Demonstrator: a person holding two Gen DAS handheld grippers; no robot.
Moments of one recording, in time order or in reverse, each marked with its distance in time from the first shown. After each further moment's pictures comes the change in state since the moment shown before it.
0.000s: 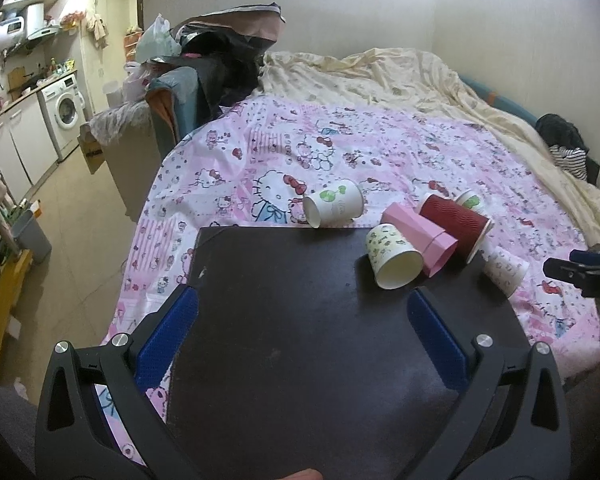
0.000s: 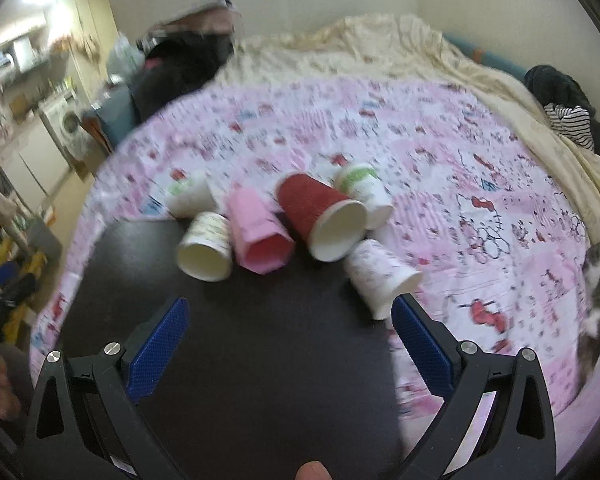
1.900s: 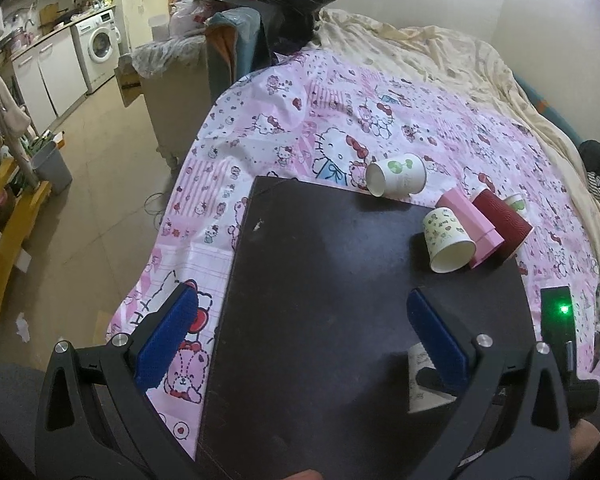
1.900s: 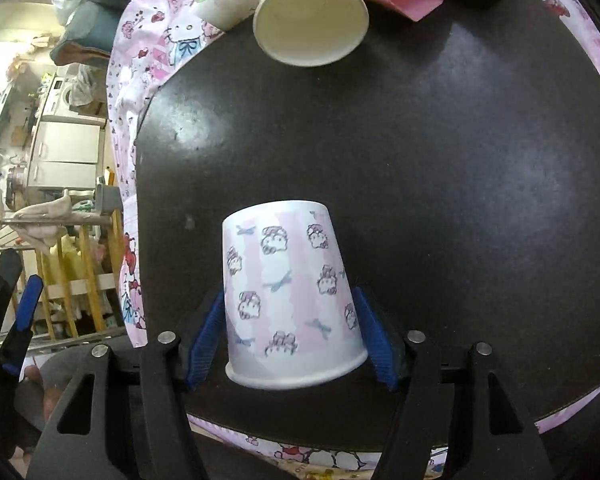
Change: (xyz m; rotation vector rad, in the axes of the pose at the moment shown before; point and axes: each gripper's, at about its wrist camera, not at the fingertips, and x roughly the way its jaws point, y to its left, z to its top) left arm 0.012 0.065 0.001 -0.179 0.175 0.052; right arm 0.129 0.120 -0.069 0.384 0.560 0.379
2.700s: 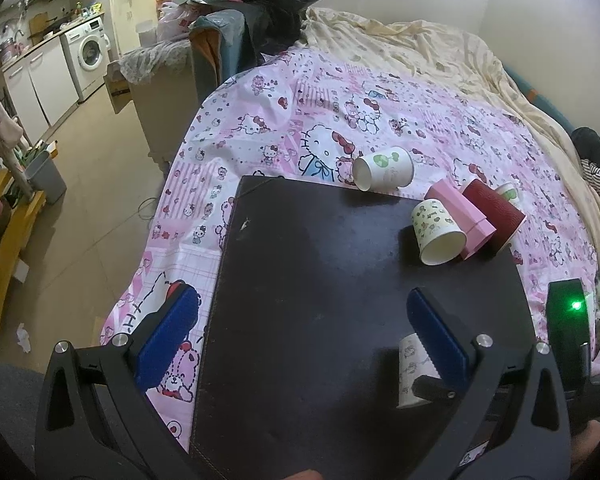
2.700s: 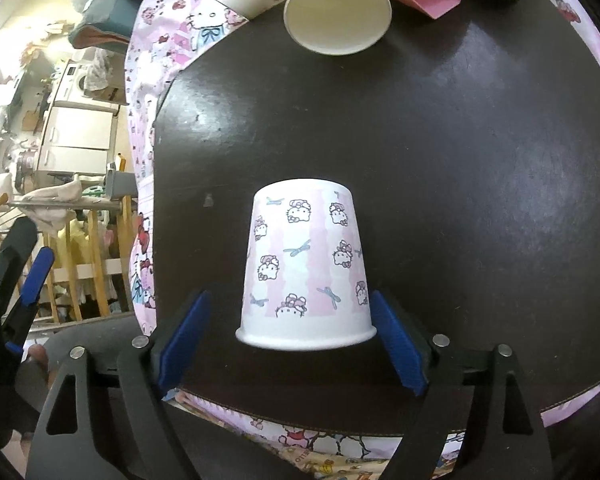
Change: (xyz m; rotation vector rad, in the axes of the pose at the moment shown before) left arm 0.000 -0.014 -0.004 0.037 -0.002 -0.008; right arm -0.009 0.007 -0.011 -0.062 0.006 0.046
